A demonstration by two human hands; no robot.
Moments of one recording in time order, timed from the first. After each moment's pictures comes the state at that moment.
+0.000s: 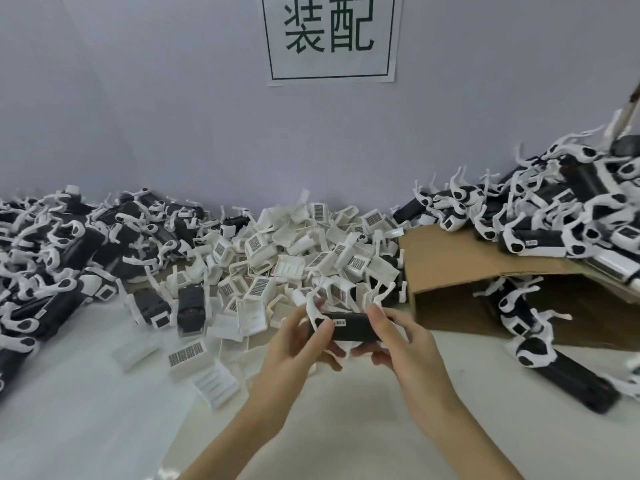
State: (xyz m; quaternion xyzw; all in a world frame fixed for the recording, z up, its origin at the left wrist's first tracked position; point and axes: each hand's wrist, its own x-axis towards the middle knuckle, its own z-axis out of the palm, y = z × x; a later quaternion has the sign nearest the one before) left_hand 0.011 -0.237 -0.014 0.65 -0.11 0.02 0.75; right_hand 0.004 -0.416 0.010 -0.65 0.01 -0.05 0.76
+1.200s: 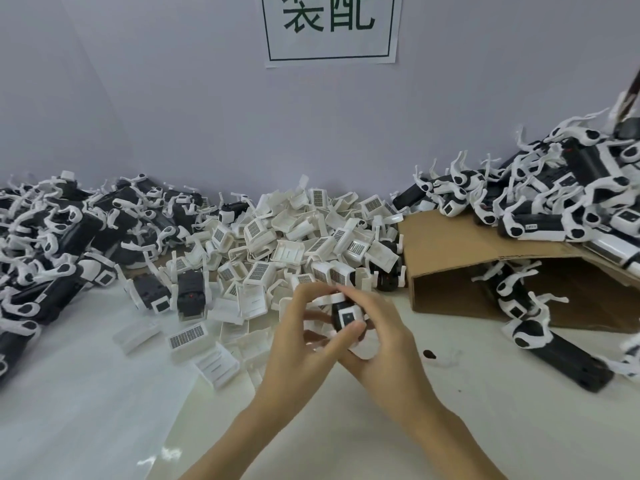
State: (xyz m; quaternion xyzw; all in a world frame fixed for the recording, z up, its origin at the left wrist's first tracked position) left_hand -0.008 -0.252 -0.001 0.75 -0.16 0.15 0.63; right_hand -0.001 -0.403 -0.016 -0.80 -0.24 -0.27 0.48
